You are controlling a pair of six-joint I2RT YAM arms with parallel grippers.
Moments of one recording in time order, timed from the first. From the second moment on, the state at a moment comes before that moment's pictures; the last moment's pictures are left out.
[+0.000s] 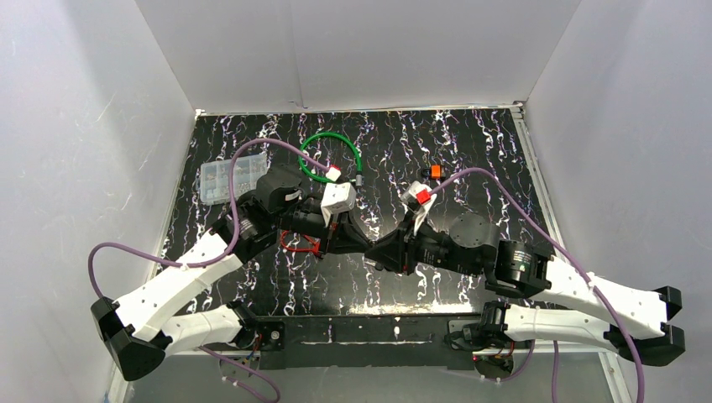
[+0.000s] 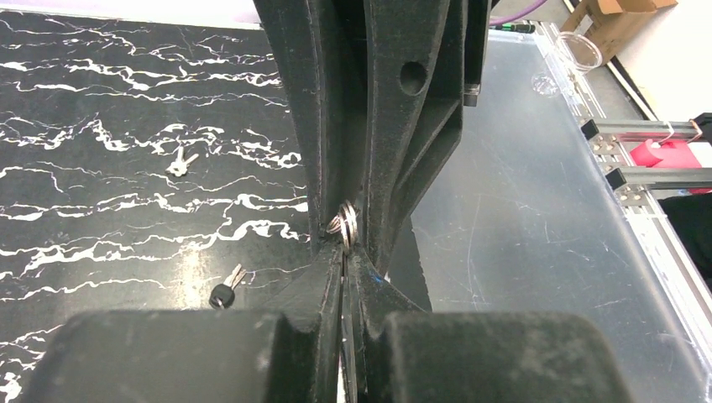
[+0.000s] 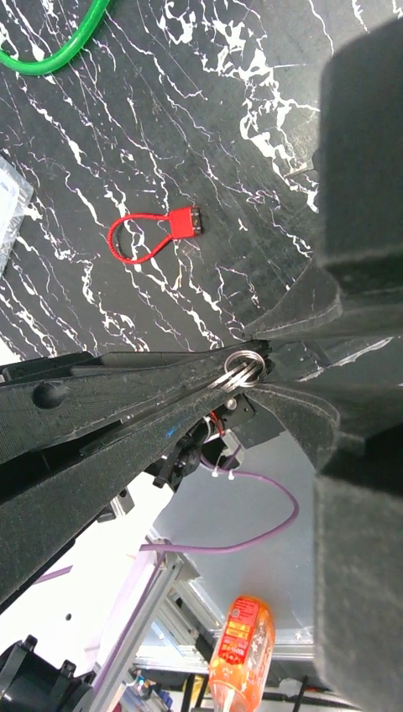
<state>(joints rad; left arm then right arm) -0.82 1.04 1.08 -0.36 0.92 0.06 1.27 0.82 0.95 -0.33 0.06 0.44</state>
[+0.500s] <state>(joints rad) -0.82 1.04 1.09 -0.36 0.93 0.10 1.28 0.79 0.95 -0.32 0.06 0.44</state>
